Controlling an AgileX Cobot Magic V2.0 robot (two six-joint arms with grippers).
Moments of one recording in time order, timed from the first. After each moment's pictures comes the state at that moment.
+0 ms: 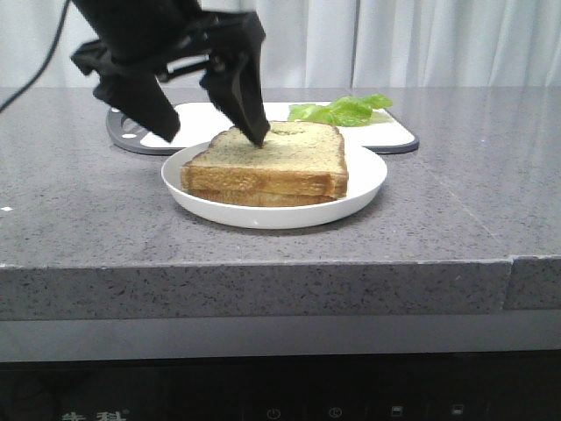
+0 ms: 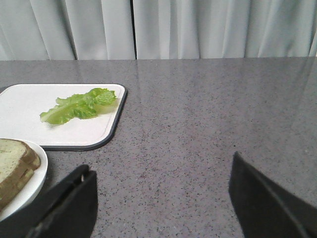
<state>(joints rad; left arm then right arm) -0.57 1.69 -1.32 -0.21 0.70 0.00 0.03 0.36 -0.51 0.05 0.38 0.04</state>
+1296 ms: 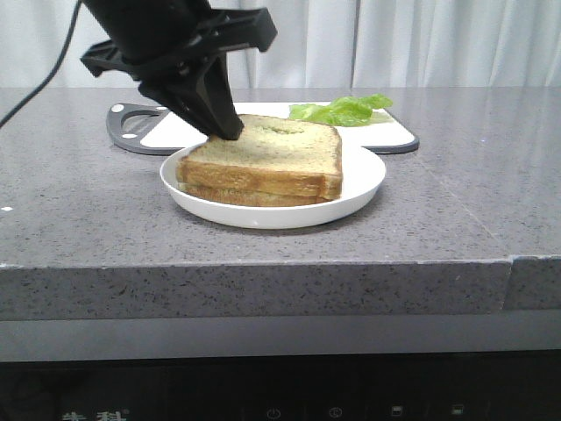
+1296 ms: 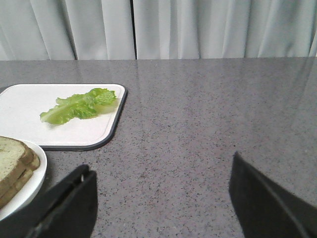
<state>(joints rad) -0.58 1.67 -1.33 -0.22 0.71 0.00 0.03 0.36 -0.51 0.05 0.38 0.04</state>
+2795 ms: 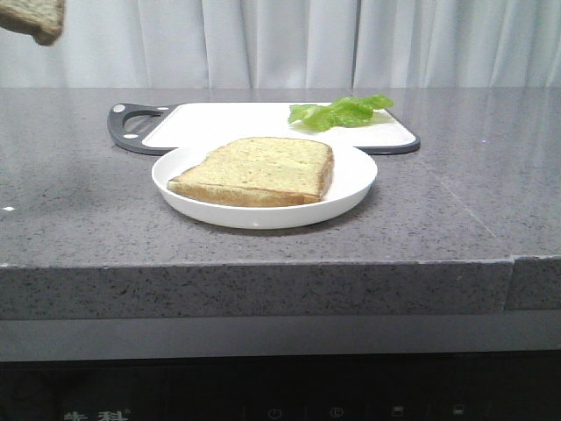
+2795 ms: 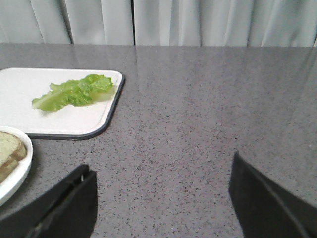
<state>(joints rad) -0.34 0.72 -0.62 -0.03 0.05 0.00 0.03 0.50 -0.52 0.05 0.34 0.00</state>
